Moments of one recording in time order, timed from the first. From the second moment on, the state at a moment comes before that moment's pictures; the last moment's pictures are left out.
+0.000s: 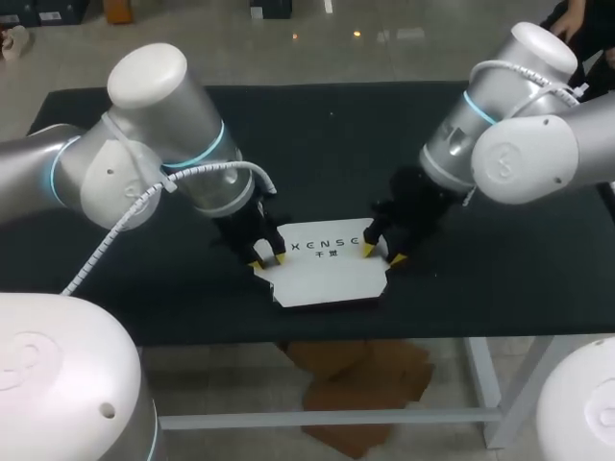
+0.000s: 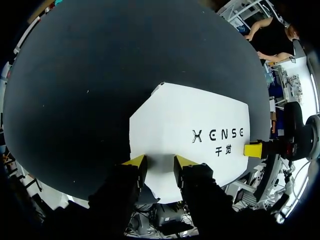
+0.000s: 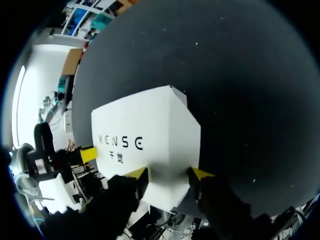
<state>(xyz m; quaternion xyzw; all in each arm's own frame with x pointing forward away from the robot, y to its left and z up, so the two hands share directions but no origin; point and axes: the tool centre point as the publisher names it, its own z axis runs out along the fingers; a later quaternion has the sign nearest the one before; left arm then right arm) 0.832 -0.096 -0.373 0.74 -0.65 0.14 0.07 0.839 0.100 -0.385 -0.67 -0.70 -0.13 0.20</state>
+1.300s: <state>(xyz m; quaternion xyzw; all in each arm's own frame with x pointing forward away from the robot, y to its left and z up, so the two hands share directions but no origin) 0.832 -0.095 -0.381 0.73 -0.63 0.23 0.15 0.841 0.107 -0.389 -0.67 -0.69 -0.16 0.21</state>
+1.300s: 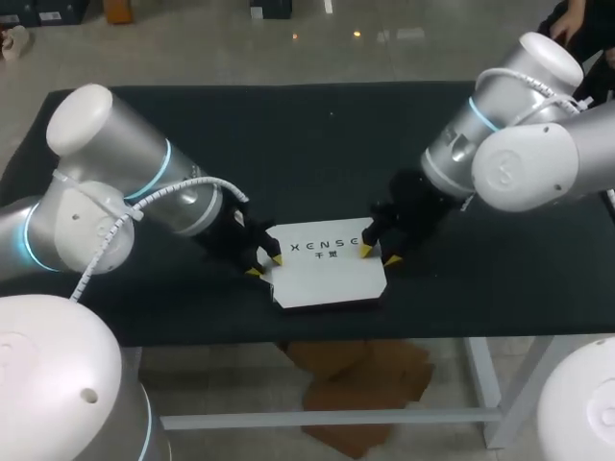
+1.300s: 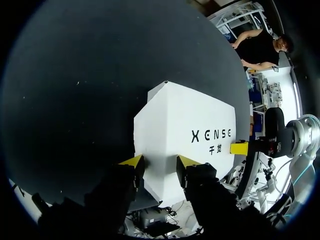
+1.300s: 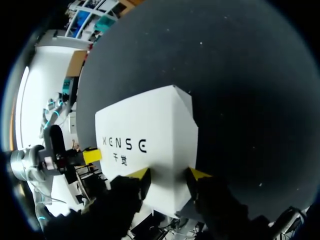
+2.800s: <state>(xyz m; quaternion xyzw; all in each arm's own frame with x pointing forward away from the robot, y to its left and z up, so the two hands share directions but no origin) 0.835 -0.105 -0.381 0.71 -0.62 0.30 0.18 0.844 0.110 -0.388 -0.72 -0.63 -0.20 0.24</state>
